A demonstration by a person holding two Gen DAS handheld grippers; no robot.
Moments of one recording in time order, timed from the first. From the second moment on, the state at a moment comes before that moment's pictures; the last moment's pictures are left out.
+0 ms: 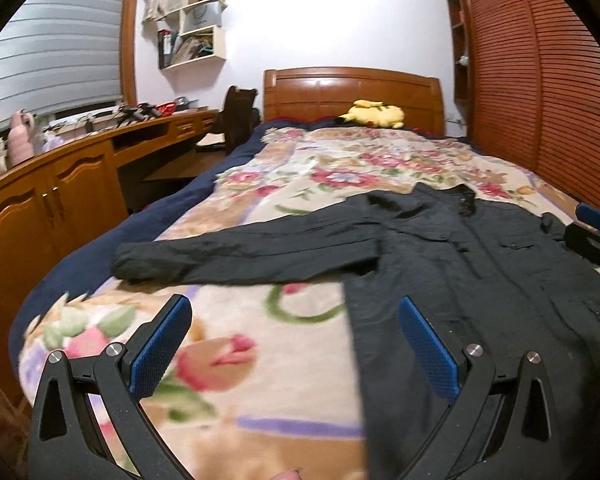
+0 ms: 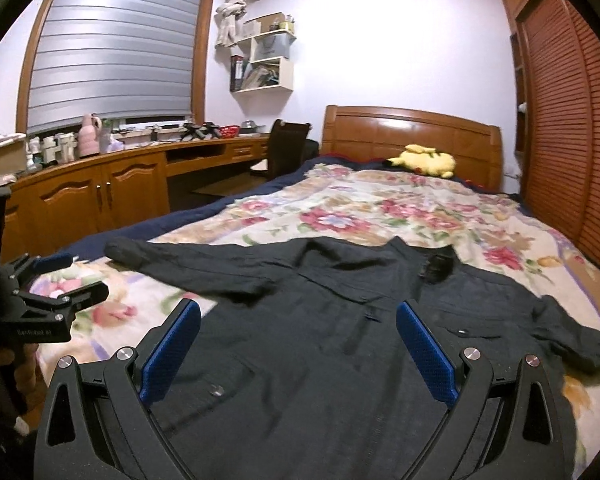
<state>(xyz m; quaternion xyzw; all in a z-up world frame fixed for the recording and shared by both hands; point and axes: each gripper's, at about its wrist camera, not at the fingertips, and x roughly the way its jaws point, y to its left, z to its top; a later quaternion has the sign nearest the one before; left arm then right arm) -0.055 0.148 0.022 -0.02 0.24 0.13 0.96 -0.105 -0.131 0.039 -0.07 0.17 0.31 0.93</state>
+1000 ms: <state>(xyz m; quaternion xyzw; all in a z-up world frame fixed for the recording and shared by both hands) -0.012 0.347 -0.023 -0.05 0.34 0.21 0.92 -0.056 -0.127 0.009 -0.13 0.23 0.39 0.88</state>
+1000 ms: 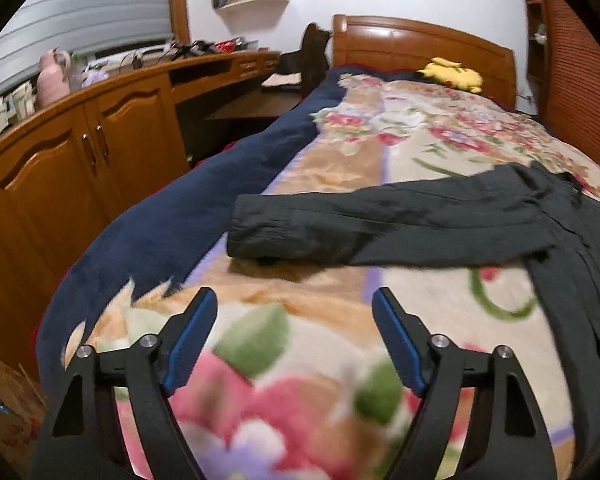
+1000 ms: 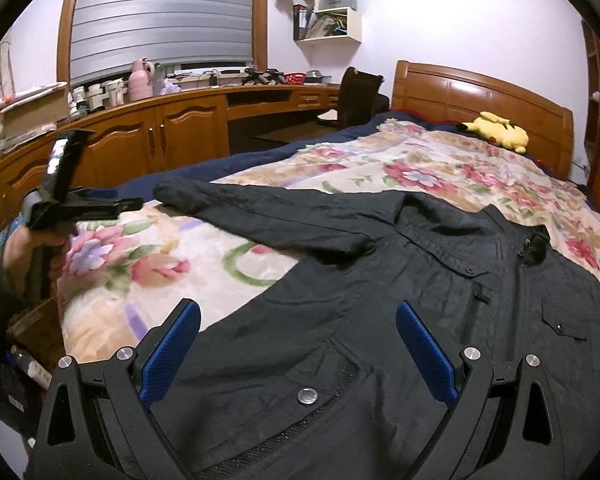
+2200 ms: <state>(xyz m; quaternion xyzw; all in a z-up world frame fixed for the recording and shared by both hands) 0.057 0.251 0.082 -0.01 0.31 0.10 0.95 -0.064 -0.130 0.025 -0.11 0.22 0.36 0.90</state>
